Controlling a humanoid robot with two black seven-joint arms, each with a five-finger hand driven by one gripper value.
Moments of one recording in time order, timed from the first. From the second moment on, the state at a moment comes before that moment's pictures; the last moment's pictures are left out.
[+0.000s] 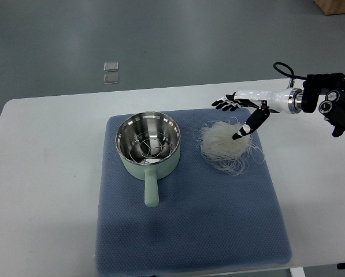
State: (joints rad) left arm -0.10 0.00 -0.04 -0.13 0.01 -0.03 0.17; right arm 0.90 -0.44 0.58 0.85 -1.39 0.55 0.21
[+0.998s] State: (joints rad) left arm -0.10 0.00 -0.04 -0.13 0.01 -0.03 0.17; right arm 0.97 -0.39 0.48 0.82 -1.49 0.36 0.21
